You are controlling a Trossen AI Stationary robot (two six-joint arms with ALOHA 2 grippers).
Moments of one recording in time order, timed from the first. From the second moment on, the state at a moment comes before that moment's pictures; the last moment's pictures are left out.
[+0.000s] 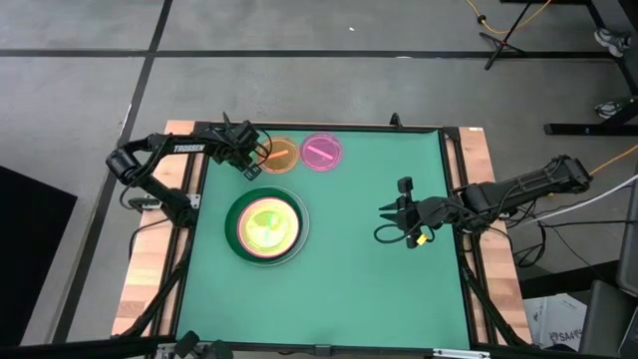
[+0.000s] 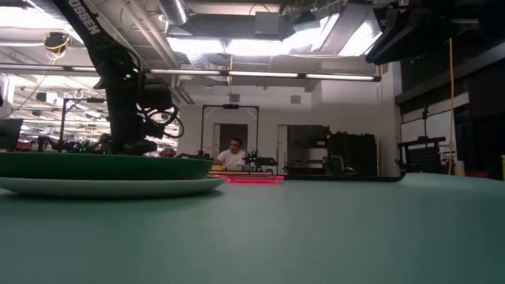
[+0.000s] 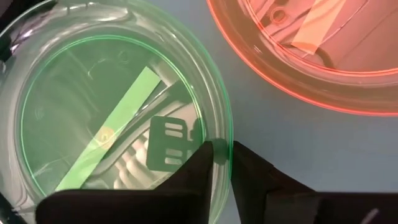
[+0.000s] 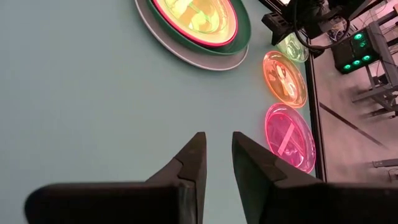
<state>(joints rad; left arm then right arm) 0.83 1.51 0.68 -0.45 -0.23 0.00 0.31 0.96 0.74 -0.46 0.38 -0.36</state>
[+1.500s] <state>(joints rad) 0.53 1.40 1.04 -0.95 -0.23 -0.15 0.31 0.96 0.74 -0.46 0.38 -0.36</state>
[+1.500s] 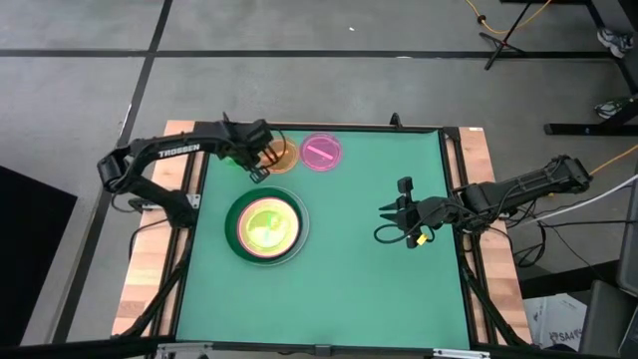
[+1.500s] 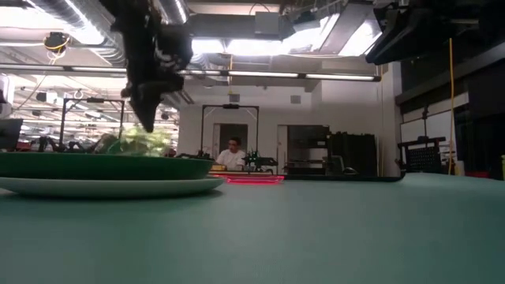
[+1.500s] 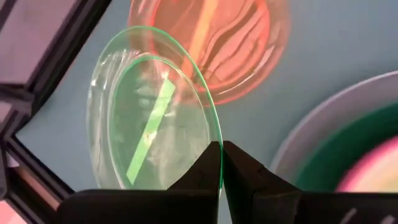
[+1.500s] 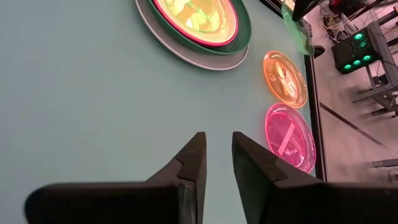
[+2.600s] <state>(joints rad) -0.35 1.42 1.26 -1.02 -0.38 -0.73 0.31 0.96 0.74 -0.46 0.38 -0.36</state>
